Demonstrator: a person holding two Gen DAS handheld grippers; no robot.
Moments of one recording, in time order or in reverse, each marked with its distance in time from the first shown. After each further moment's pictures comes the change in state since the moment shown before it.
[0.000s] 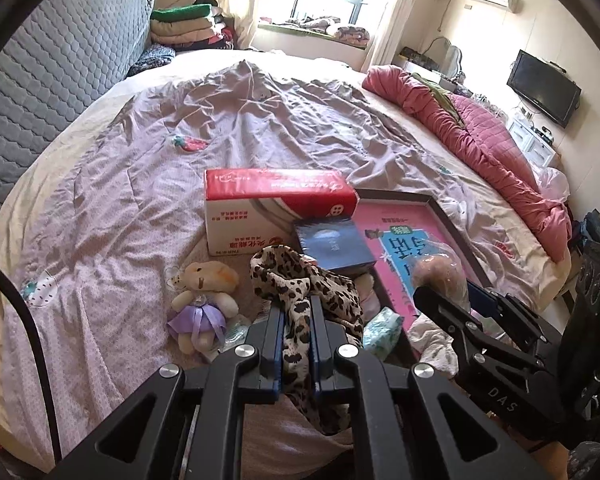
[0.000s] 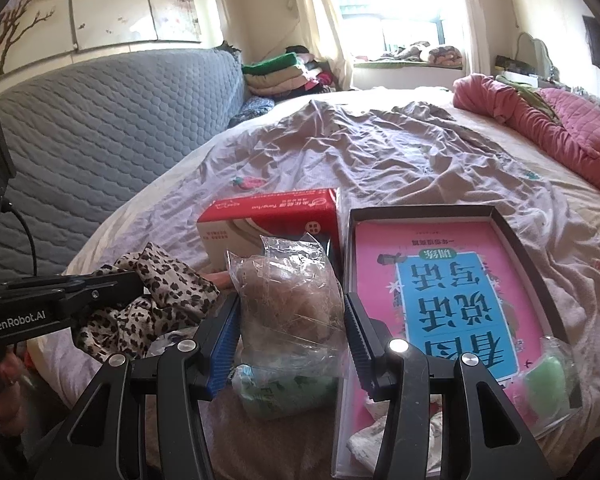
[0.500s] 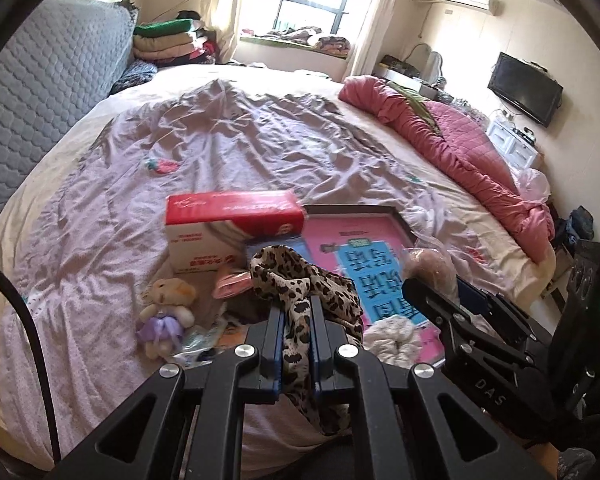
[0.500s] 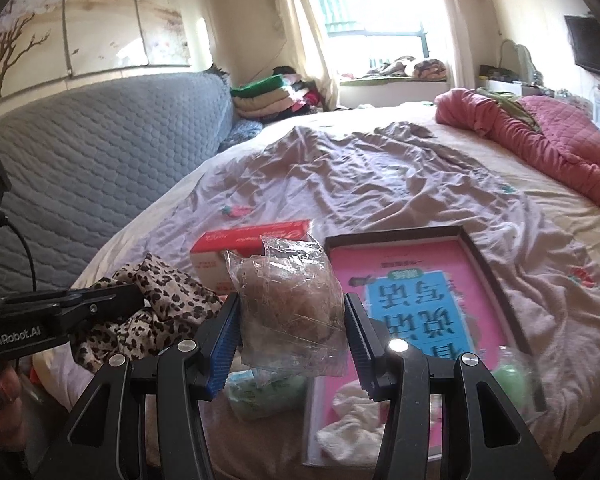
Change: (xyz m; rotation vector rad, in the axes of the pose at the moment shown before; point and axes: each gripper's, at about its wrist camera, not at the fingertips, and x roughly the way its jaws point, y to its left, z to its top) left arm -0.023 -0.051 0.009 0.037 -0.037 -0.049; right arm -0.049 -0.025 0.014 0.040 -0.075 -0.056
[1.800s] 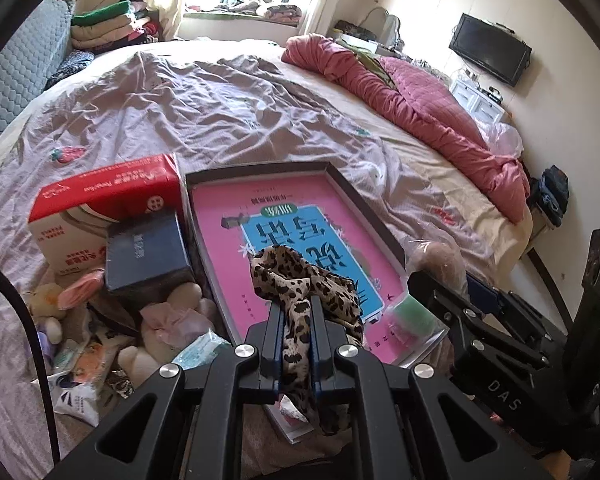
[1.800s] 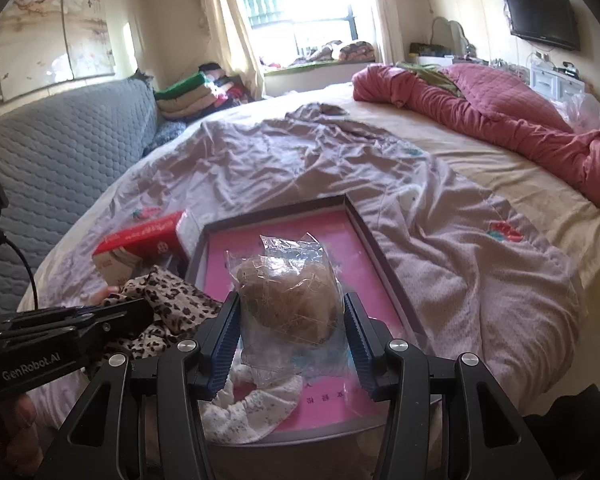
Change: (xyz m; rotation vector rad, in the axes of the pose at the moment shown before) left arm 0.101 -0.081 -0.012 0.091 0.115 -0.130; right arm -0.005 -0.097 -0.026 0.119 0.070 -0.198
